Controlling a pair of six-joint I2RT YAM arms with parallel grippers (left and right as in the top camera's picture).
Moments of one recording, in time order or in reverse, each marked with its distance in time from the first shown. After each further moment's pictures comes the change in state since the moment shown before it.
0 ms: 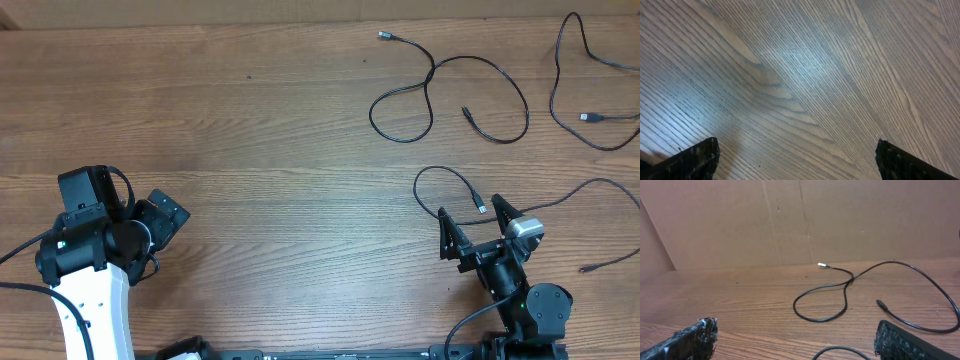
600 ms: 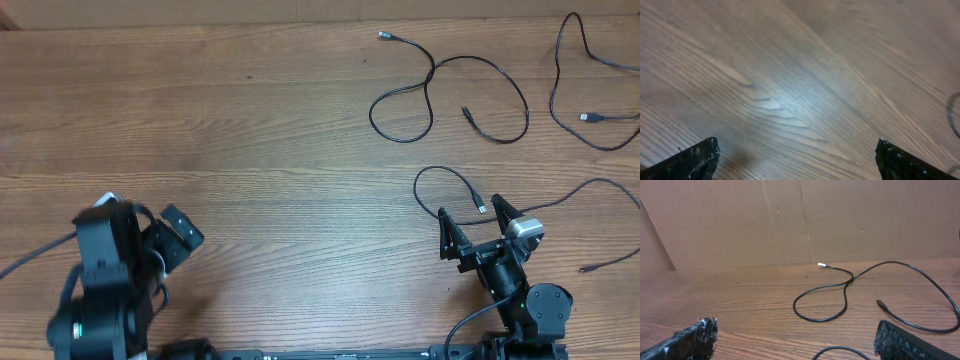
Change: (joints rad) left arm -0.226 -0.356 -0.002 -0.037 -0.153 0.000; right arm 0.000 0.000 0.000 0.000 0.000 0.000
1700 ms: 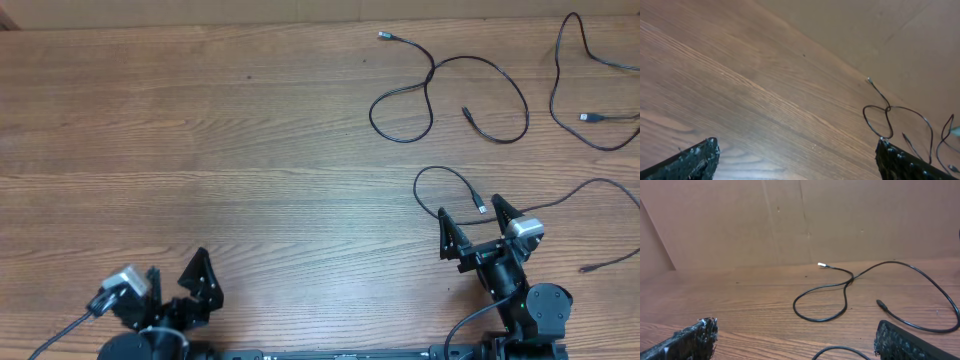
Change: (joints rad) left arm -0.144 -0.718 -0.376 0.234 0.019 -0.001; right arm 0.000 0.000 0.000 -0.001 0.000 -0.002
